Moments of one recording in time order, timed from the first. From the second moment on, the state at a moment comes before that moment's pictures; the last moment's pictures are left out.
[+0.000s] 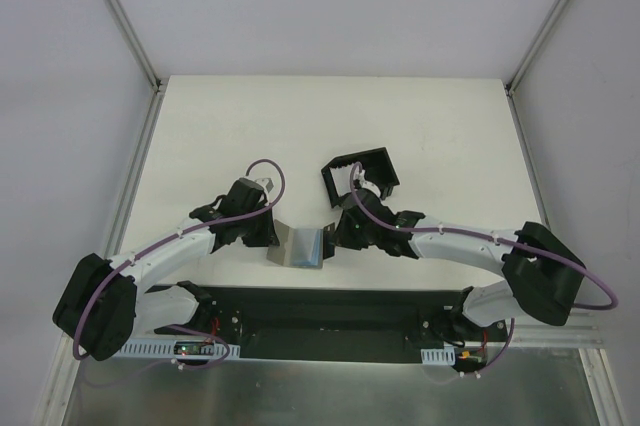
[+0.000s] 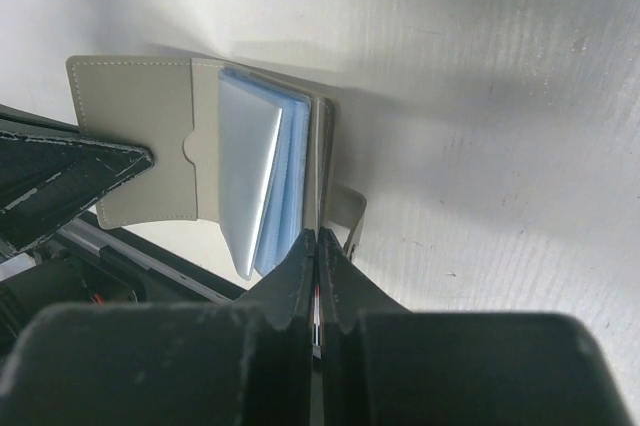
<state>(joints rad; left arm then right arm) -0.56 1.14 0.55 -0.41 0.18 -0.59 0.99 1.41 0.73 -0.18 0.07 1.01</state>
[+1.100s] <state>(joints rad) -0.56 1.15 0.54 -0.39 0.18 -0.61 1.00 1.51 0.78 -0.06 -0.04 1.00</state>
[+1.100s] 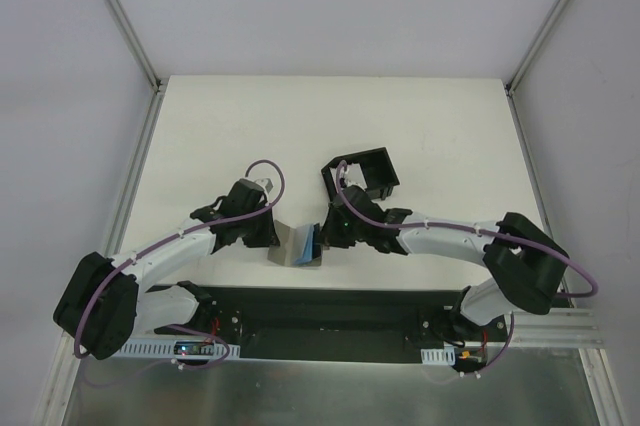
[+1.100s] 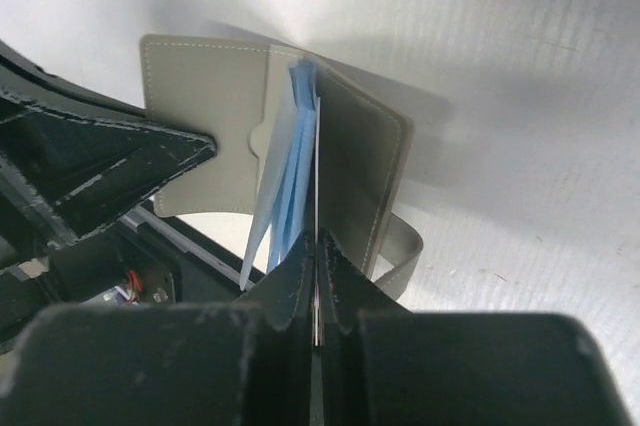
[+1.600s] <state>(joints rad) -0.56 1.14 0.52 -0.38 0.18 -0.63 1.00 1.36 0.79 -0.22 0.12 0.97</state>
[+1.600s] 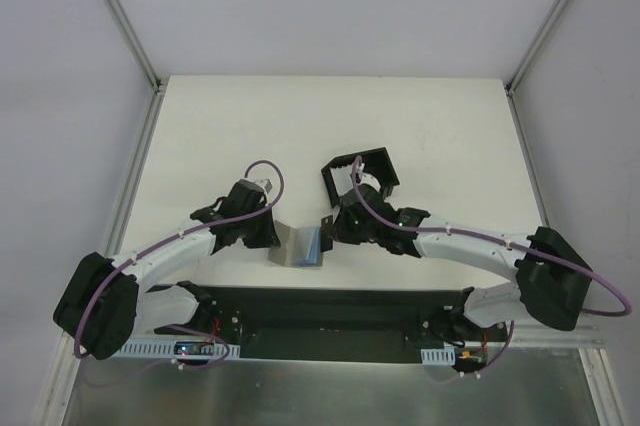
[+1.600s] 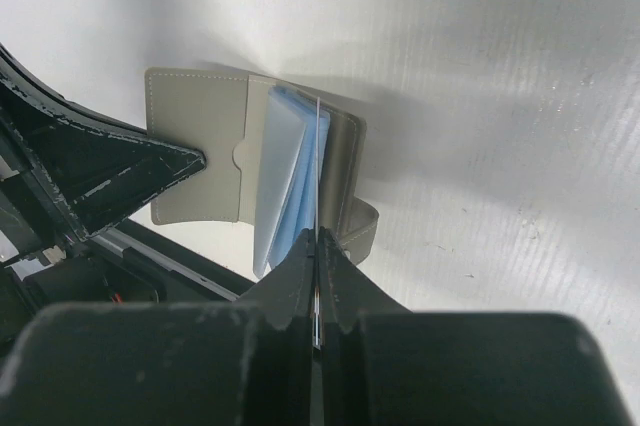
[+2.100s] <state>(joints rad) -0.56 1.14 0.52 -0.38 0.18 -0.63 1.01 1.44 0.79 -0.18 0.08 0.98</state>
